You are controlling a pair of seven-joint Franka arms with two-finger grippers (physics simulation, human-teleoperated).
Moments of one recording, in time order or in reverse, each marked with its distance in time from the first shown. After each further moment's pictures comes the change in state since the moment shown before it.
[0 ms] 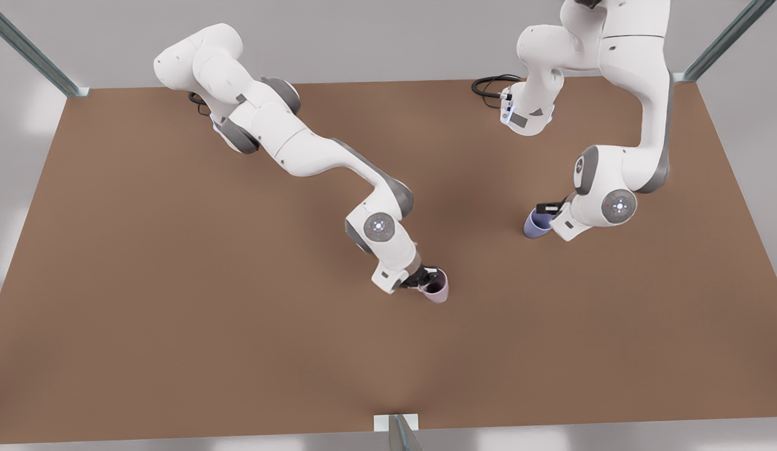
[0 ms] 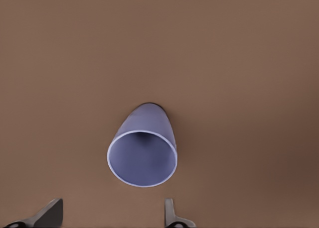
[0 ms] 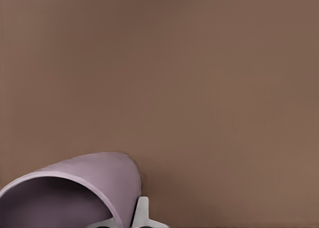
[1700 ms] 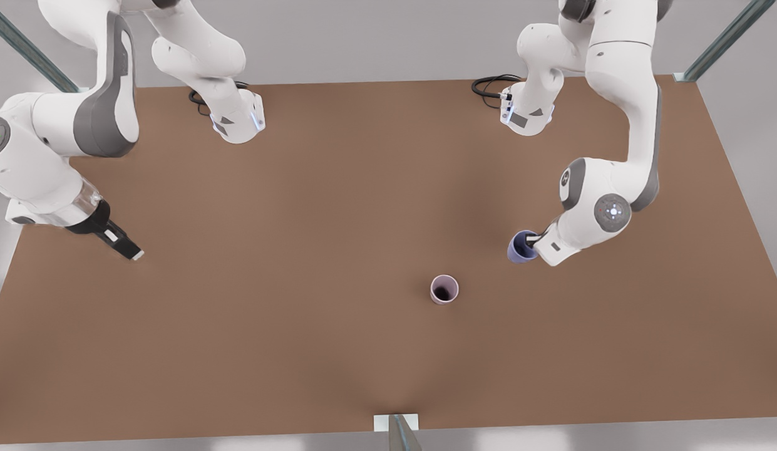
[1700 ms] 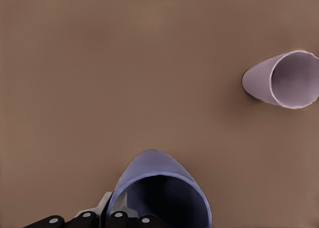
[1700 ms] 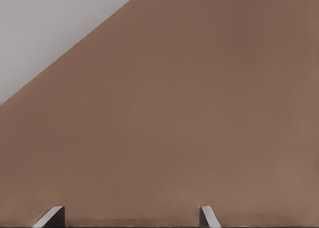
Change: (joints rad) left arm -0.114 0.180 -0.024 0.452 -0.097 0.025 0.014; right arm -0.763 -1.157 -0.115 -0.940 0.012 -0.541 -0.043
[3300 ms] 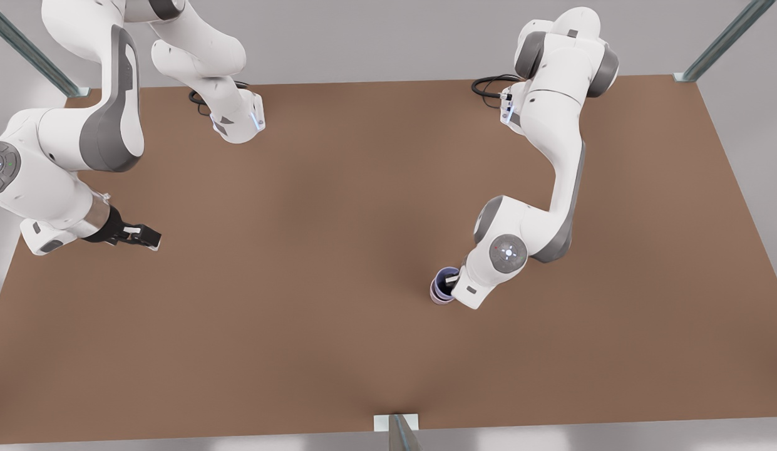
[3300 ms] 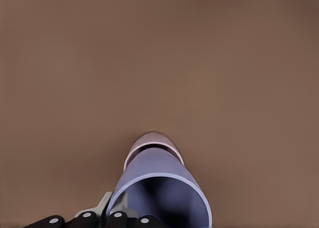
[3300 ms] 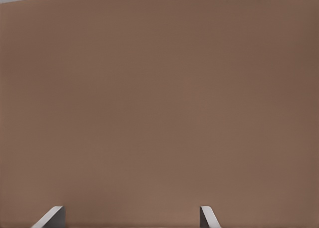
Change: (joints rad) left arm -0.170 0.402 -0.032 0.515 -0.041 -0.083 -0.565; right arm 0.119 0.110 -0.095 0.144 0.010 -0.109 -0.500
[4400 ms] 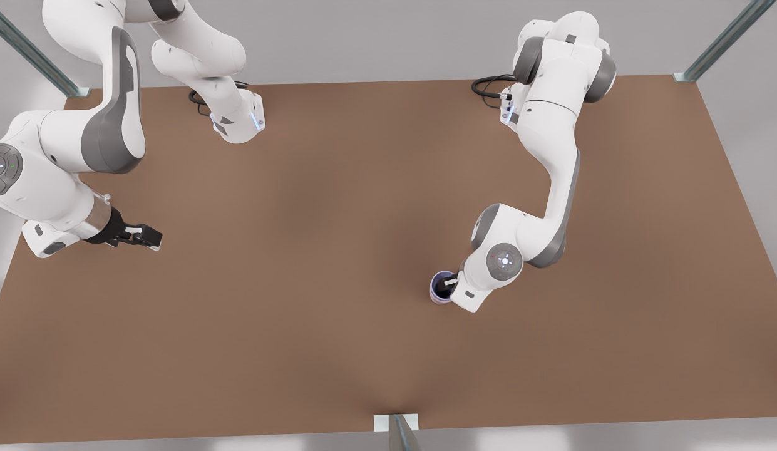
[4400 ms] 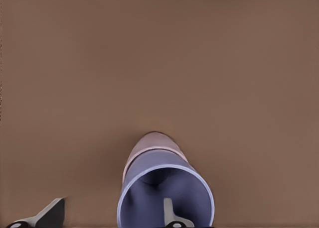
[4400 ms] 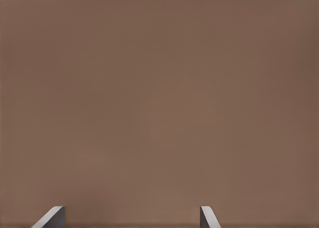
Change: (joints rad) left arm 0.005 0.032 -0.008 -0.020 -0.012 0.026 -0.021; right arm 0.002 0.005 0.000 0.000 0.000 0.003 -0.035
